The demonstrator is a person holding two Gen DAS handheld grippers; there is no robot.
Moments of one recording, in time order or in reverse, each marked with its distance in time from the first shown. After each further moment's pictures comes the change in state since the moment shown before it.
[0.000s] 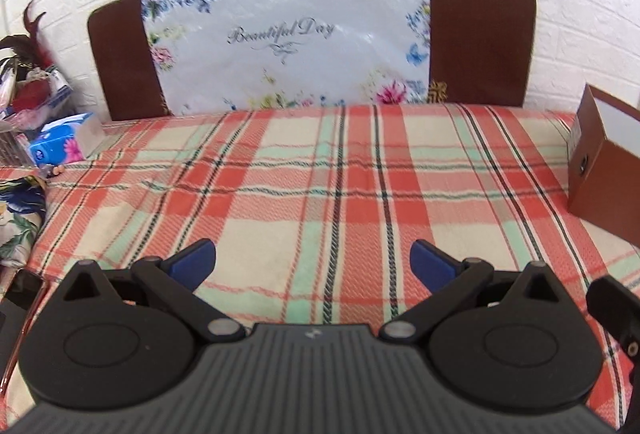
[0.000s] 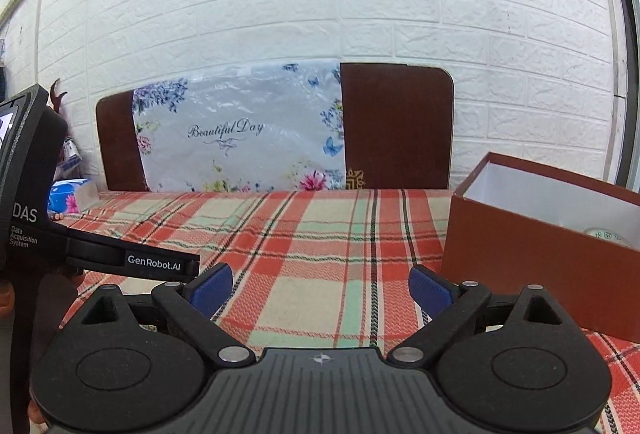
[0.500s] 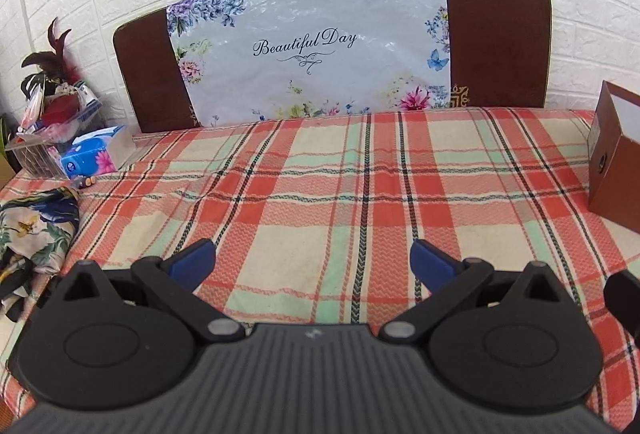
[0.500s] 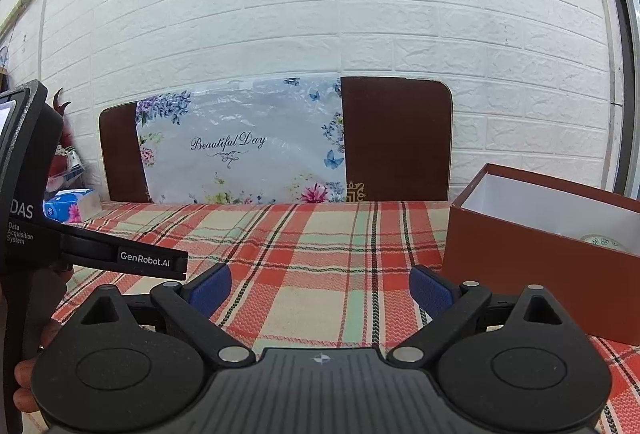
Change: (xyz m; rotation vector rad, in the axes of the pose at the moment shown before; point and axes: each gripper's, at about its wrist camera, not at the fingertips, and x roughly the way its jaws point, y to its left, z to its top) left arm -0.013 -0.005 -0.002 0.034 -0.020 0.096; right arm -0.008 0.003 -0.001 0.006 -0.036 -0.009
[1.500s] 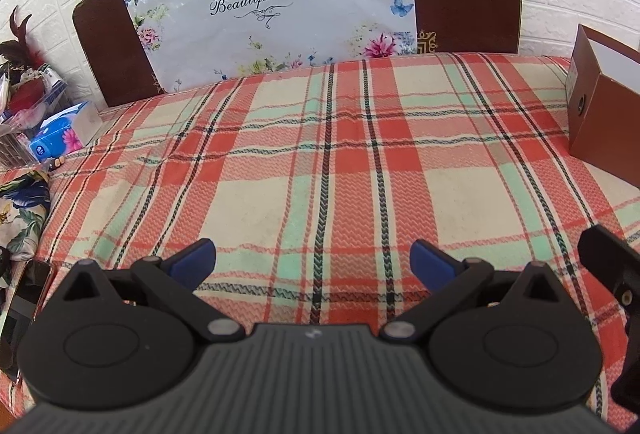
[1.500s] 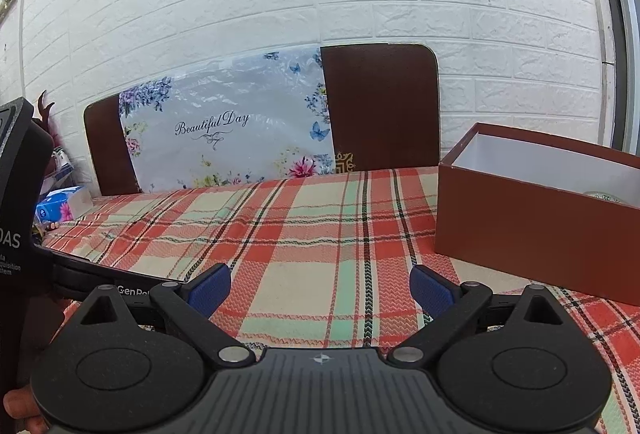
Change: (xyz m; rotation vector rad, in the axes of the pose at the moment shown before) left arm 0.009 -0.020 -0.014 0.060 0.129 -0.060; right arm 0.010 -0.014 -0.012 0.069 0.068 -0.003
